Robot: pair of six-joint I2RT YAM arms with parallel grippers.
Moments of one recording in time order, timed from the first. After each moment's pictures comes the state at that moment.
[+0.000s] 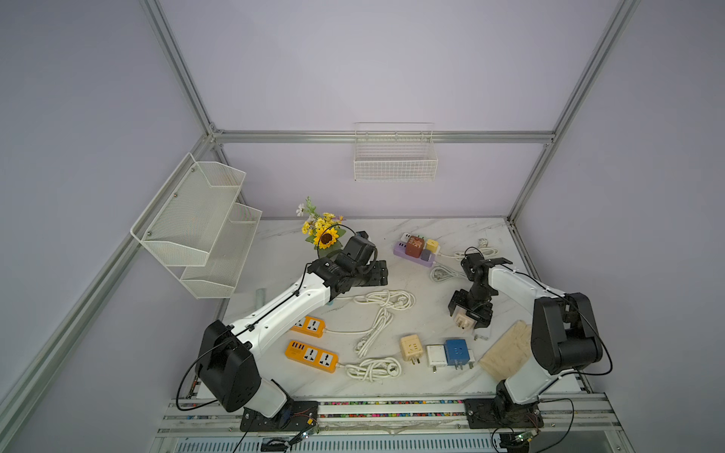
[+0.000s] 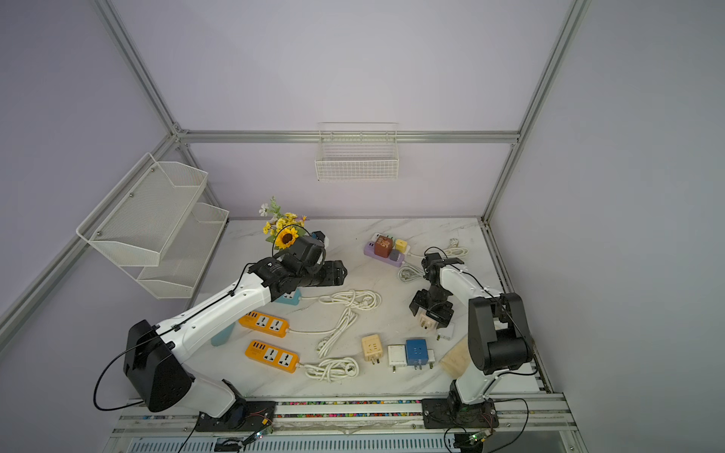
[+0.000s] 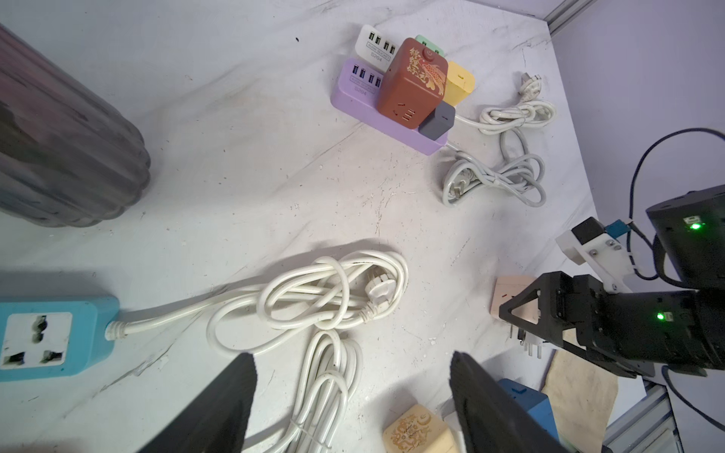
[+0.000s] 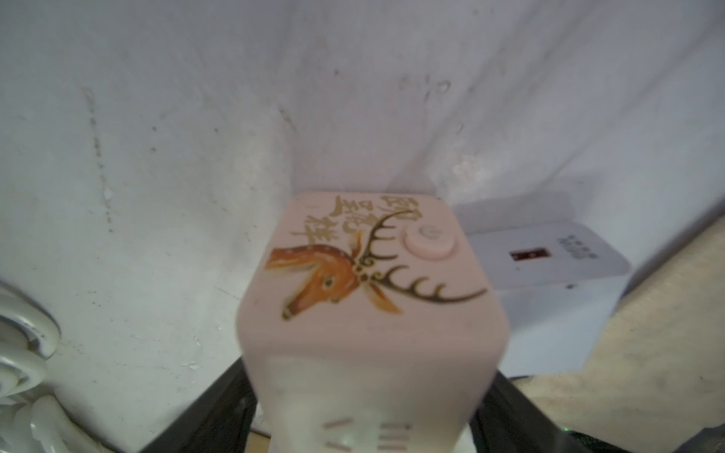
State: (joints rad) left arm -0.68 1.53 1.35 -0.63 -0.05 -0.60; right arm 0.13 1.64 1.09 -1.06 -0.10 0.72
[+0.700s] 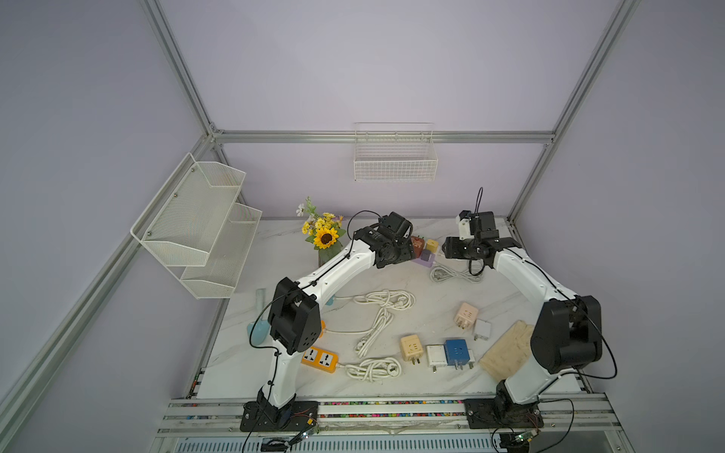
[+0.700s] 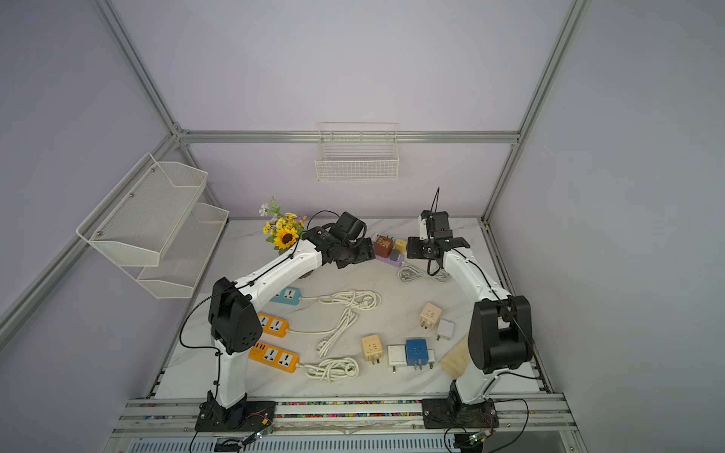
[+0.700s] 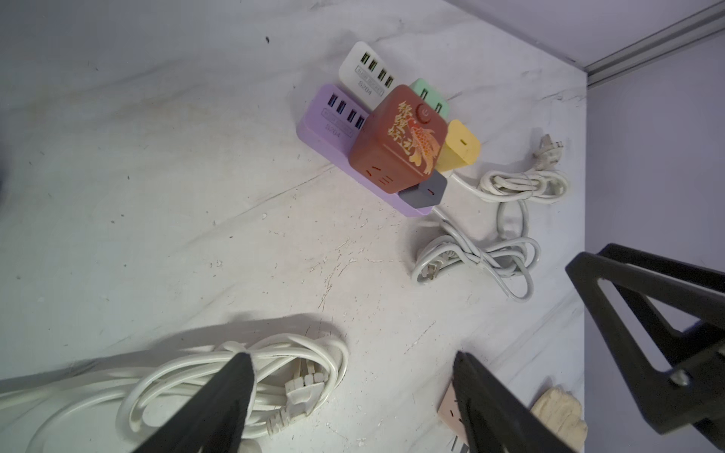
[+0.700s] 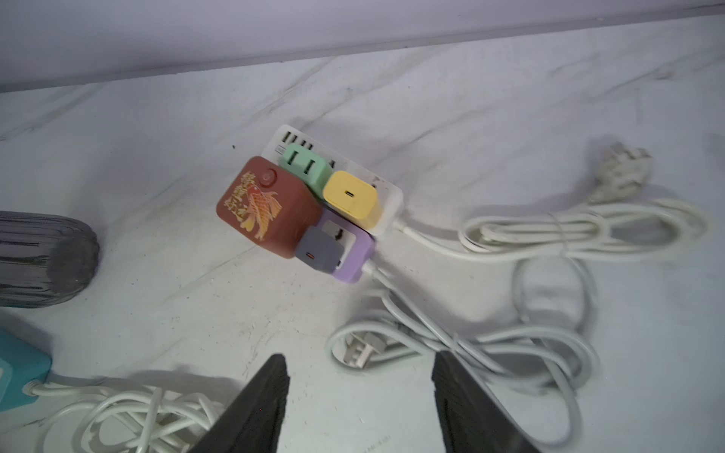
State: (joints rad) left arm -0.69 2.10 2.02 -0.86 -0.08 -0.89; right arm 0.13 1.72 1.35 -0.43 -0.18 0.13
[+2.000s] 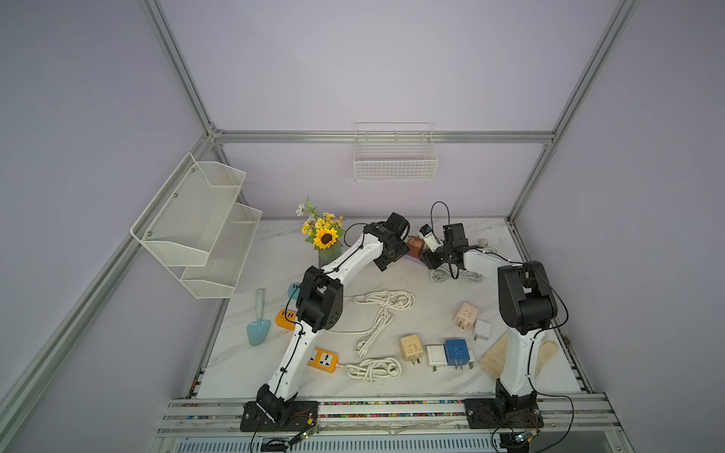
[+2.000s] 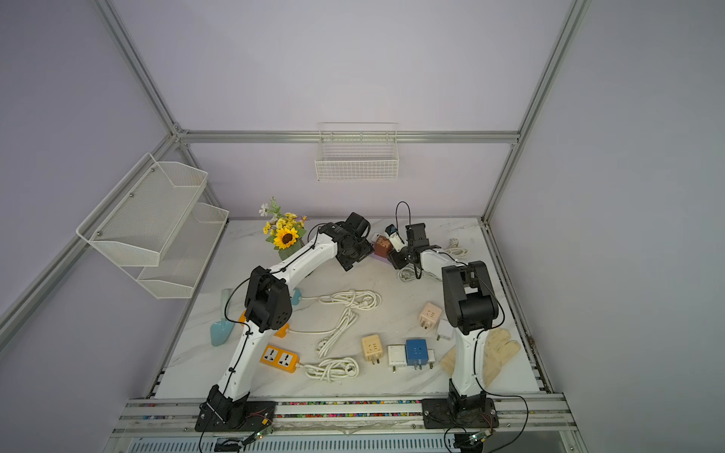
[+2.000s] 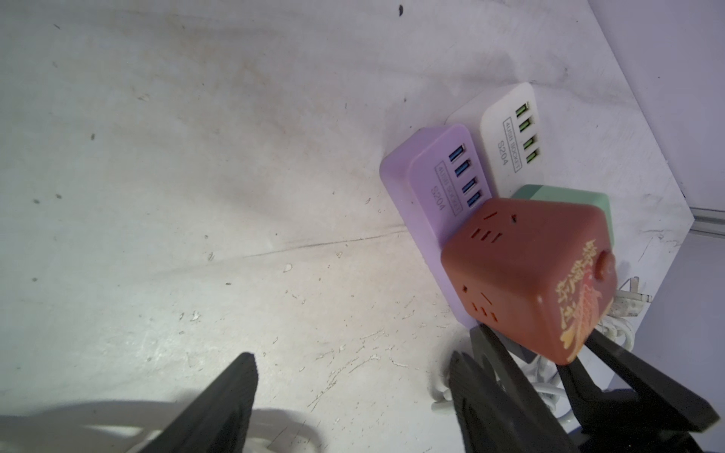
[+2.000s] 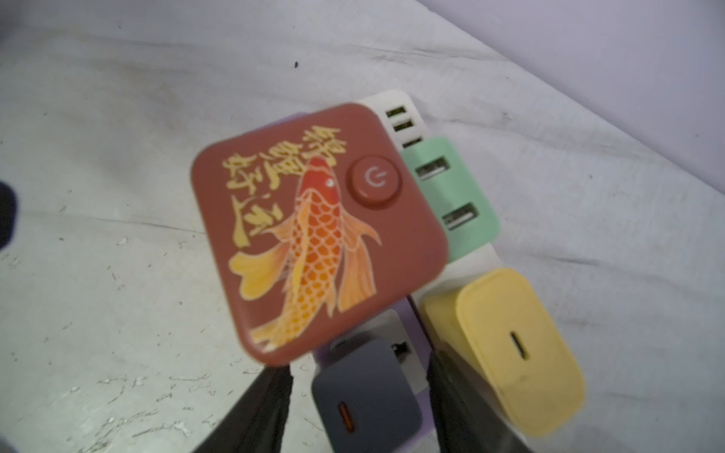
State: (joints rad) left arm -0.61 2.41 2.29 -0.96 -0.06 -1.19; right arm 0.20 2.05 1.39 -0.15 -0.26 -0.39
